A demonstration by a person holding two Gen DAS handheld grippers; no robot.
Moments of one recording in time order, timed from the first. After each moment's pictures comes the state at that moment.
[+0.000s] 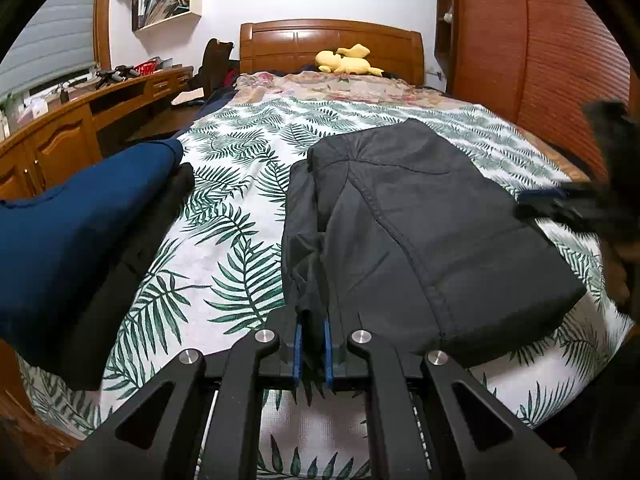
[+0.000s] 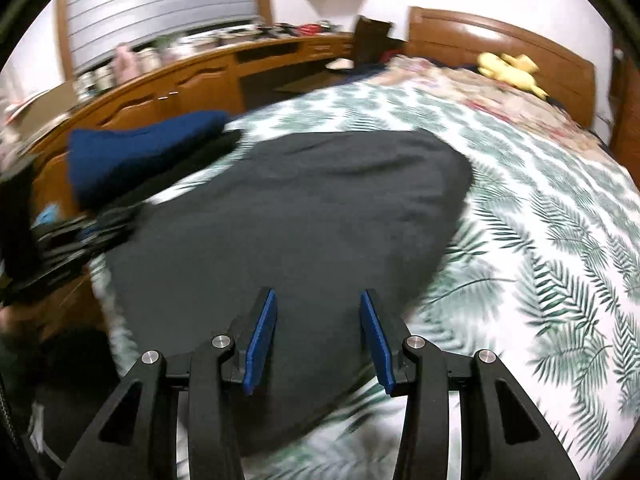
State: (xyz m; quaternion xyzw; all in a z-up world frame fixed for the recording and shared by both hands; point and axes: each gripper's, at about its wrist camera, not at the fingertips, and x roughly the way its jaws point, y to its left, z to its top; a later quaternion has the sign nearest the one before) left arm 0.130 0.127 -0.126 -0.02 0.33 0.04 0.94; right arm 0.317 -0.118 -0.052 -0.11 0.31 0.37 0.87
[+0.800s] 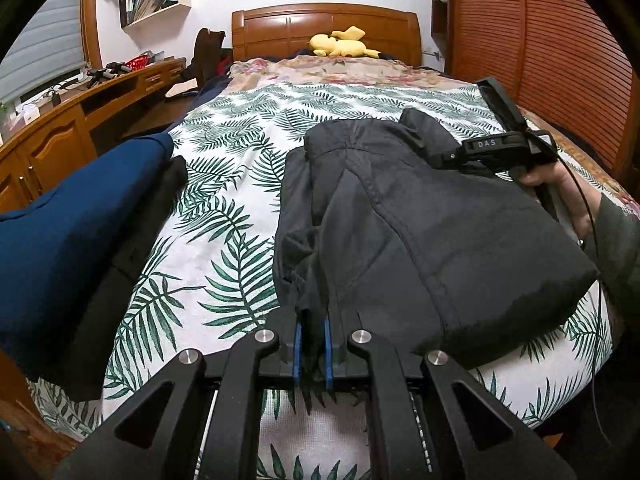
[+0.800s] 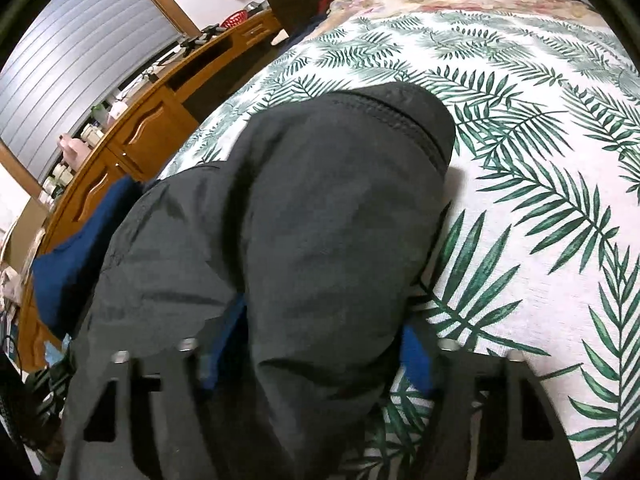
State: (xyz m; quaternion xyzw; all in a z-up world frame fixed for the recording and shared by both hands) left arm 0.143 0.128 -0.130 -0.01 0.36 0.03 0.93; right arm 0.488 -0.082 -0.107 0.05 0.42 0.39 0.82
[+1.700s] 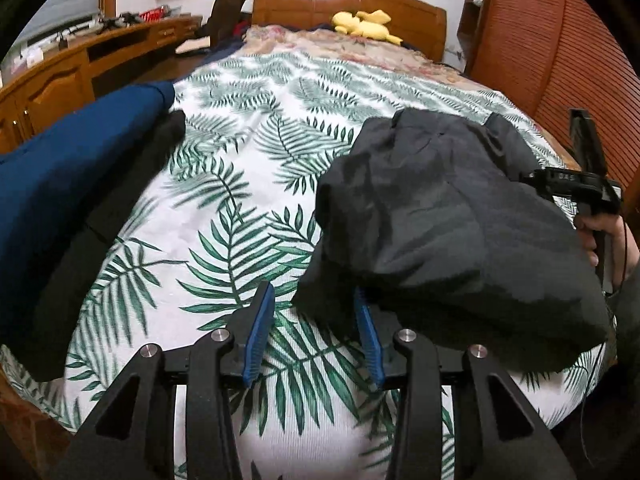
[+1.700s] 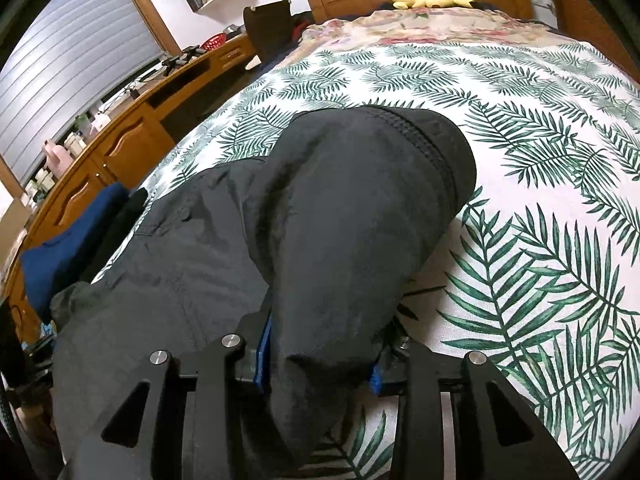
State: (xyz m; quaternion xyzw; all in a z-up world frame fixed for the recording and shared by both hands) left arm 0.172 0.145 -0.156 -0.09 0.41 0.04 0.91; right arm 0.451 -0.139 -0.105 0.04 0.39 0.33 0.86
